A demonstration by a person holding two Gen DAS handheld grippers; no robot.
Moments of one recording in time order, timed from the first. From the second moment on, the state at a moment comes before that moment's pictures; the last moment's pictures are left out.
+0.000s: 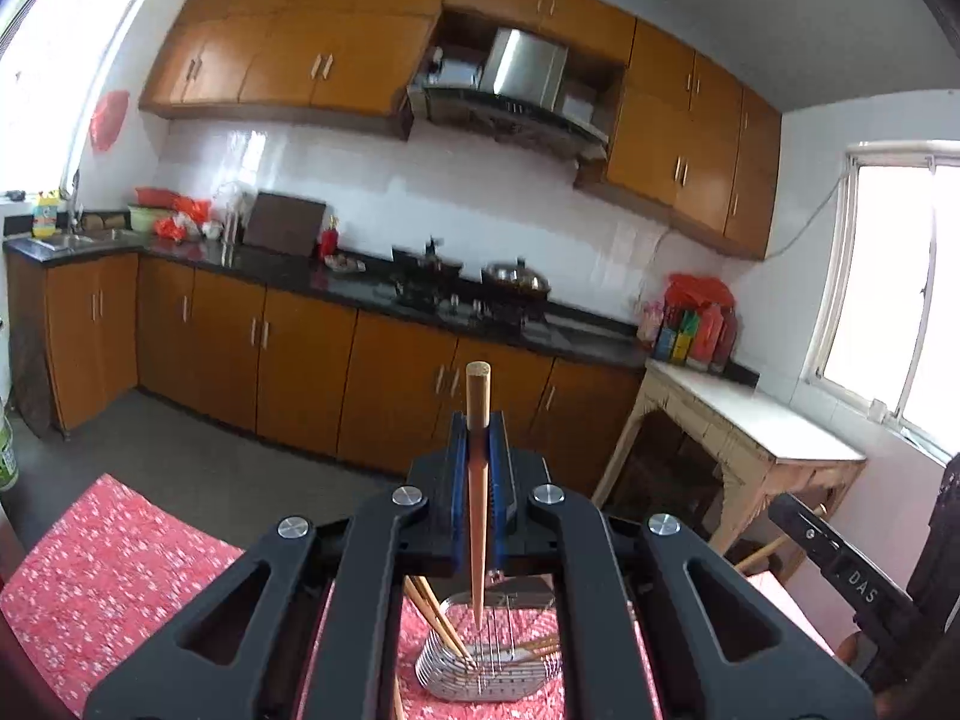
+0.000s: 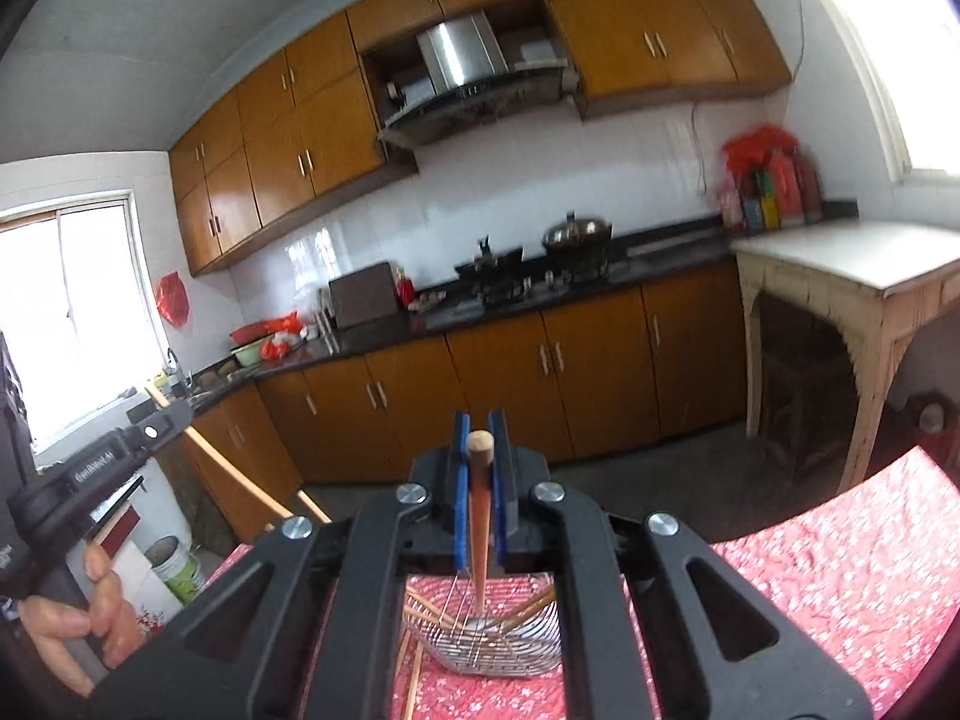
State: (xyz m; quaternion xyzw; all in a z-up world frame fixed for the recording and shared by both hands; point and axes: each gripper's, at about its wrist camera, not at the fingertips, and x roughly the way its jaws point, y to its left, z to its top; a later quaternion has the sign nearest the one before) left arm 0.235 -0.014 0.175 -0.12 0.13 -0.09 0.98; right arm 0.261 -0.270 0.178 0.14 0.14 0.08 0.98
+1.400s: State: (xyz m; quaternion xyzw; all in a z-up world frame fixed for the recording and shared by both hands) left arm 0.213 0.007 0.136 -0.07 0.21 -0.04 0.97; right arm 0.207 -0.326 0.085 0.18 0.22 -0.01 0.96
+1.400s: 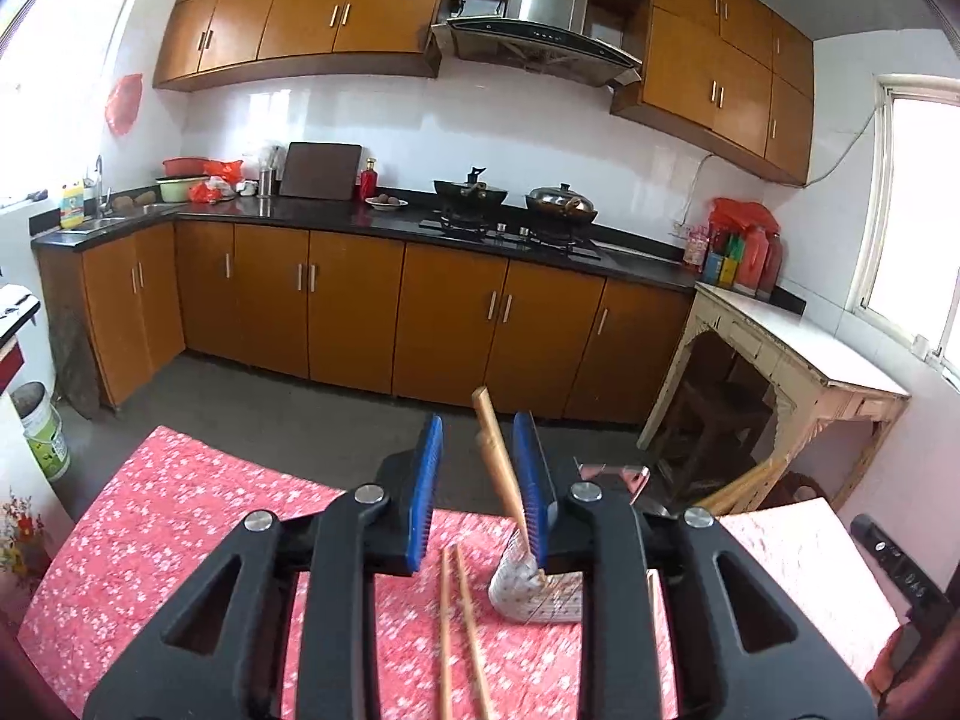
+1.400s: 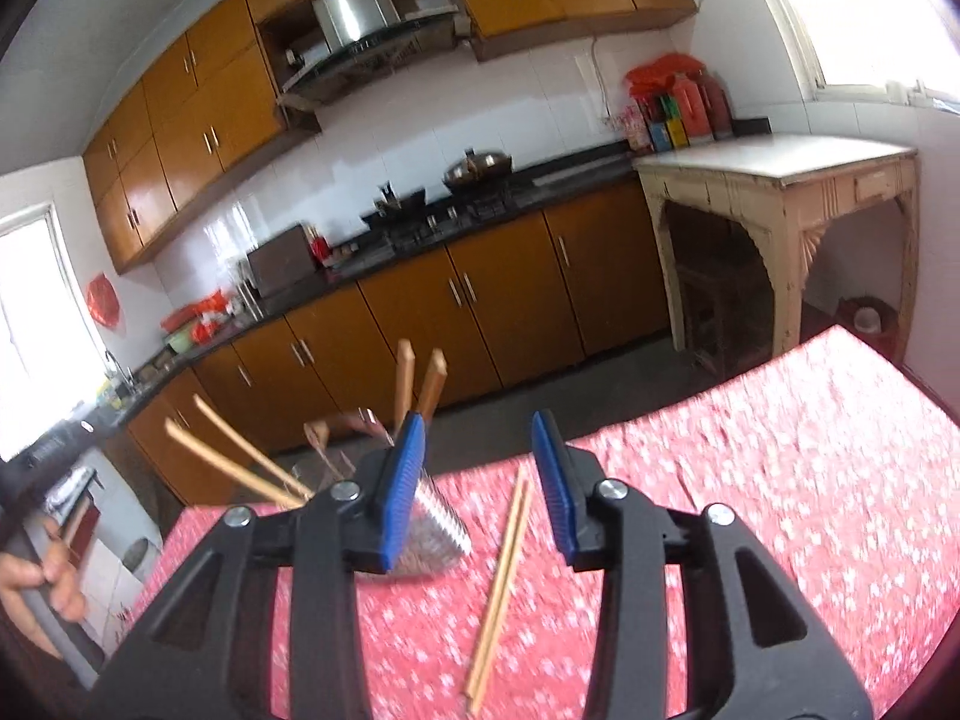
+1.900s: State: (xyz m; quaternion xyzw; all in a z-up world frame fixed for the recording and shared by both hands) left arm 0.185 0.020 -0.015 -0.03 0.33 -0.02 0.94; right arm 0.232 -0.265 -0.073 0.15 0.40 0.01 0.90
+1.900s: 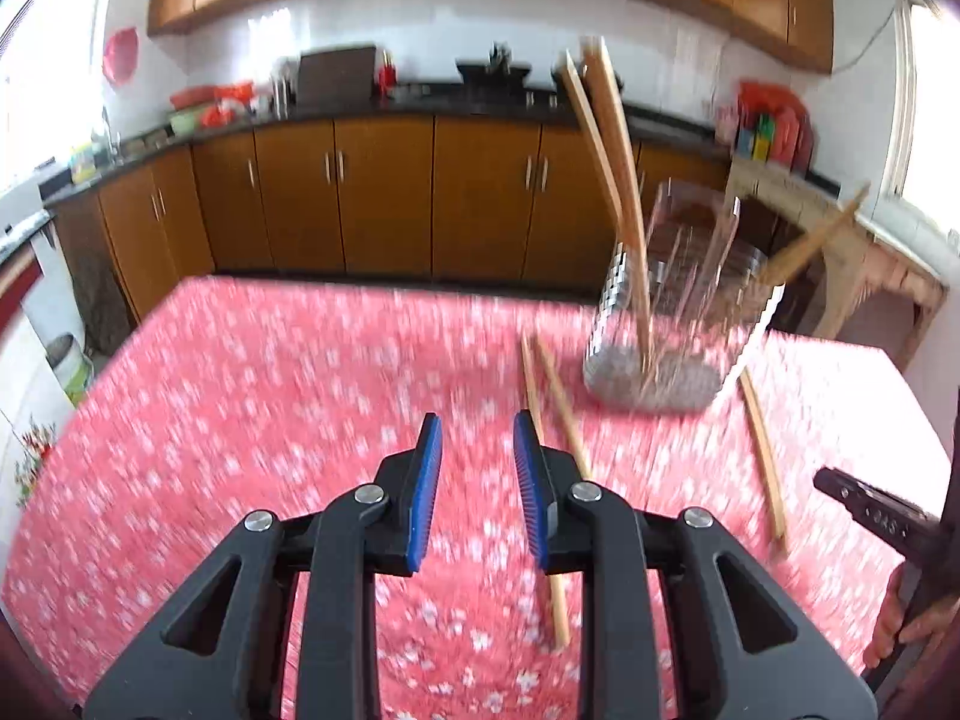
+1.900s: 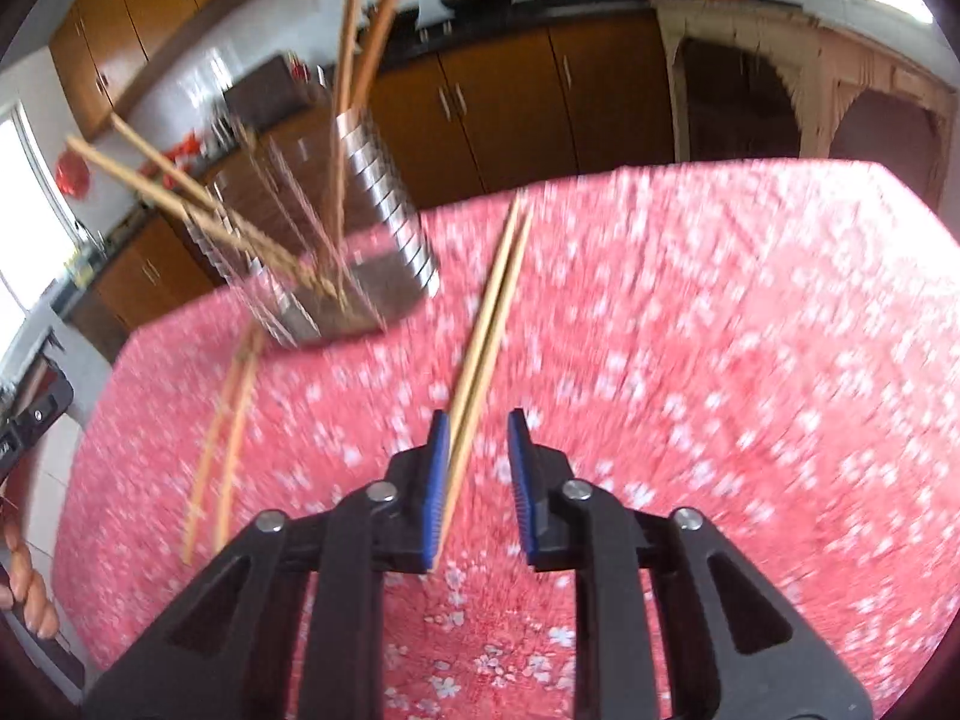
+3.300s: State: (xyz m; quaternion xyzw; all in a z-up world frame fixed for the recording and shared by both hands) left arm 0.193 -0.010 -0.091 -0.03 0.42 -0.09 0.90; right arm 0.257 -0.292 -0.095 0.14 0.41 -0.08 0.90
